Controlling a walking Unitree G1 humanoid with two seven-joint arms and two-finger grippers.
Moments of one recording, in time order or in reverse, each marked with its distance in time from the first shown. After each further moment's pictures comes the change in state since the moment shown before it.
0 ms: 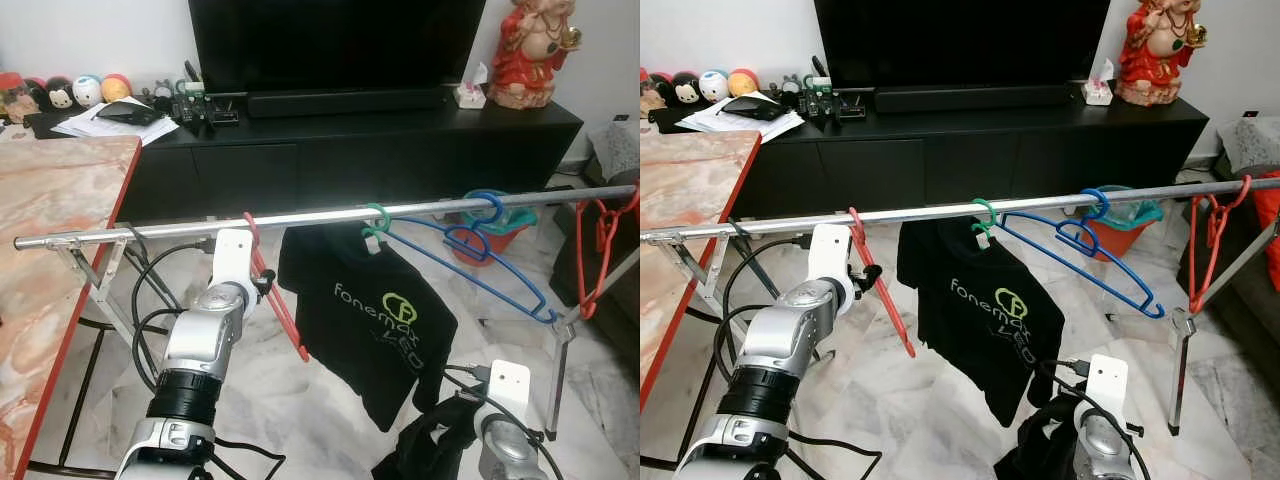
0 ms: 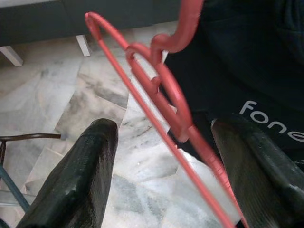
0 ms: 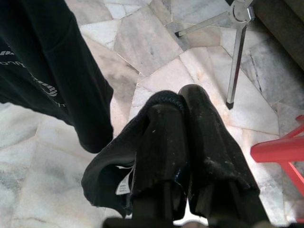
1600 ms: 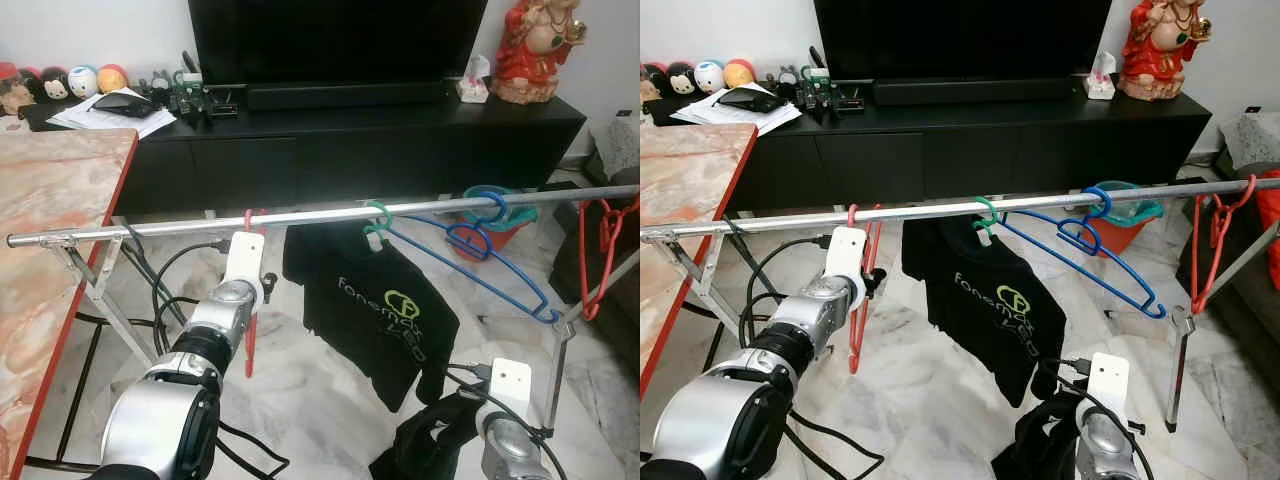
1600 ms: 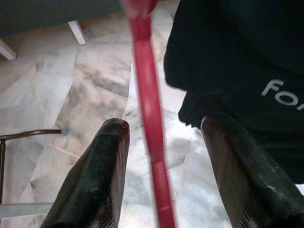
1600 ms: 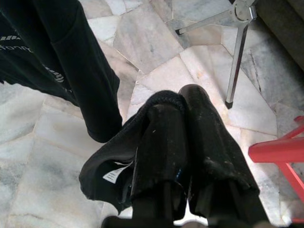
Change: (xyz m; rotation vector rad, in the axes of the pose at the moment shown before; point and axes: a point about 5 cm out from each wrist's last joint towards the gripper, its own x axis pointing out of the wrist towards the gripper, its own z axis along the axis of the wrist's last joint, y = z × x) left arm 0.044 -0.004 -0.014 0.072 0.047 -0.011; right arm 0.002 -0.002 0.003 -0.005 0.002 0.009
